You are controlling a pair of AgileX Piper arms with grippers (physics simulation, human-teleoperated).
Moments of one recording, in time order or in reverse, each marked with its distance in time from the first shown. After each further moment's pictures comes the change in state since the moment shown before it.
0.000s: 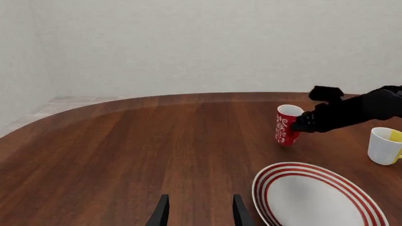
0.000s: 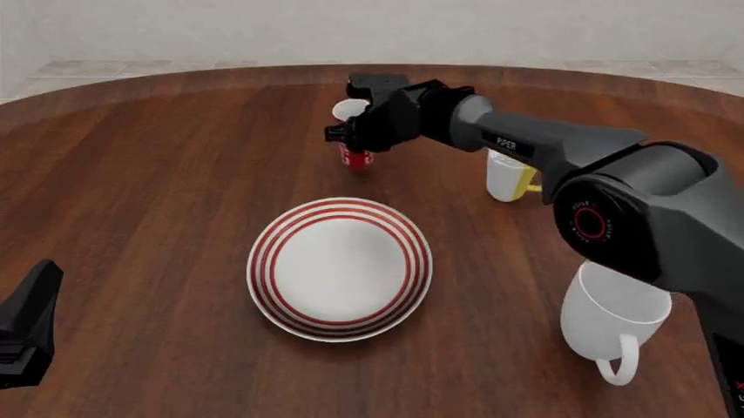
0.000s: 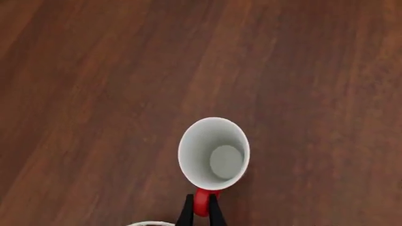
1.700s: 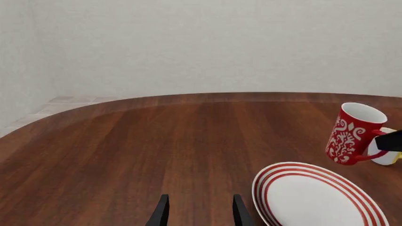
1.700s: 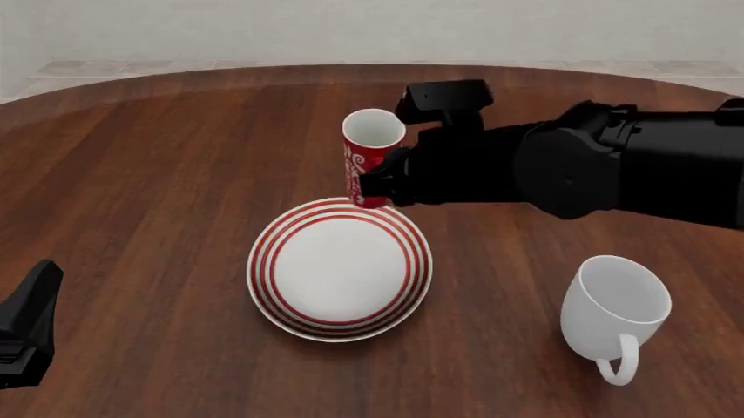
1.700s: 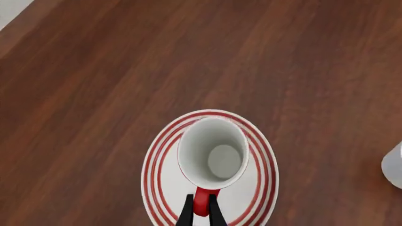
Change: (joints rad) left arm 0.000 0.000 0.000 0.000 0.000; right arm 0.177 -0.862 0.993 -0.218 -0.001
